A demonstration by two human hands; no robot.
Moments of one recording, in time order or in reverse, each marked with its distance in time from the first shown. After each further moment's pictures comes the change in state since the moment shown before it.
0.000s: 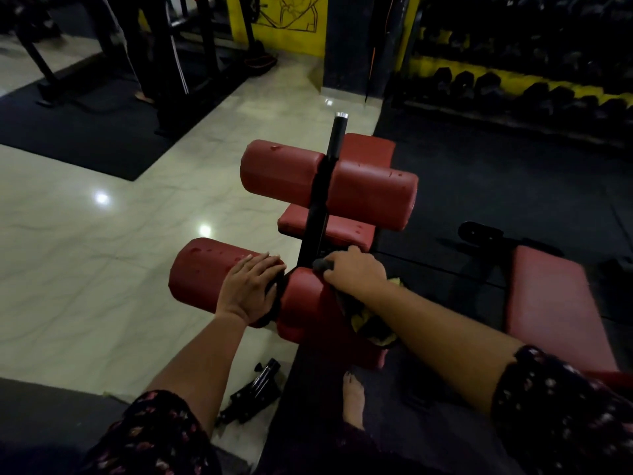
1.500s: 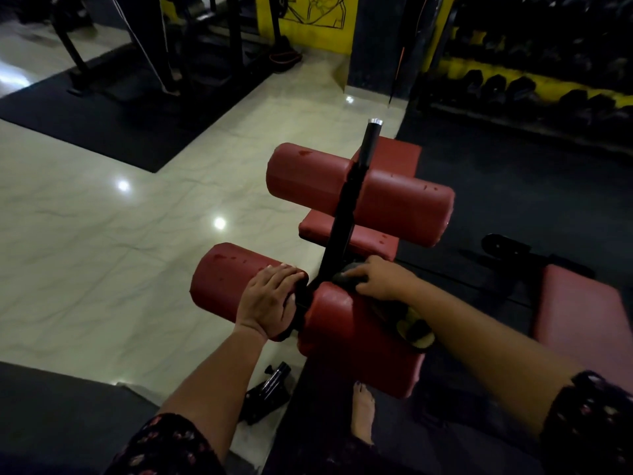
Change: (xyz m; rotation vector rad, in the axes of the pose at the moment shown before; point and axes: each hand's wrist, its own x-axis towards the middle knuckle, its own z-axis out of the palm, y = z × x) left_hand -0.005 -0.005 0.004 -0.149 0.129 -0.050; right_hand 0.059 0.025 0.000 -0.047 -0.274 -0.222
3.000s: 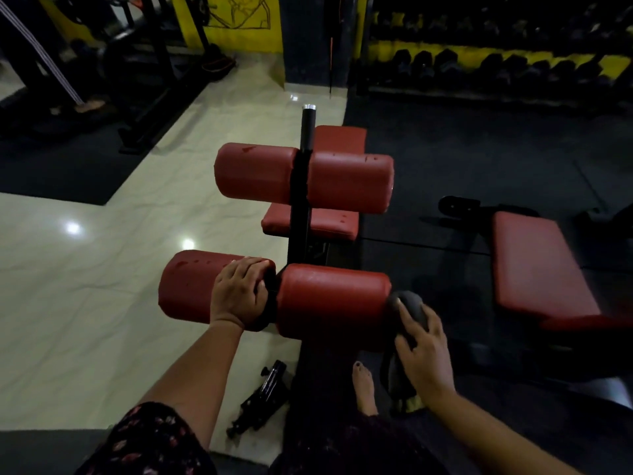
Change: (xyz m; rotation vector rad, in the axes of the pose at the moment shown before) left_hand 0.003 0.009 -0.013 0.042 -0.017 0.009; right_hand -0.171 0.005 0.176 0.650 0.819 0.417
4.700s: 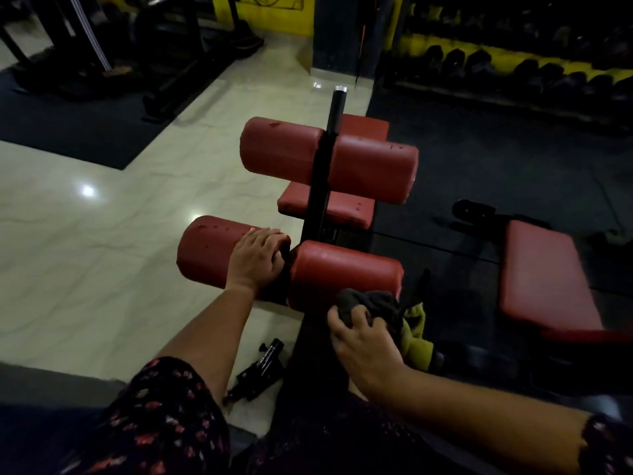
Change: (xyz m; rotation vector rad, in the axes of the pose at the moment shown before) left_hand 0.002 0.000 0.006 -0.041 -0.045 -0.042; right_hand -0.036 -0.087 0.028 -1.256 -0.398 -0.880
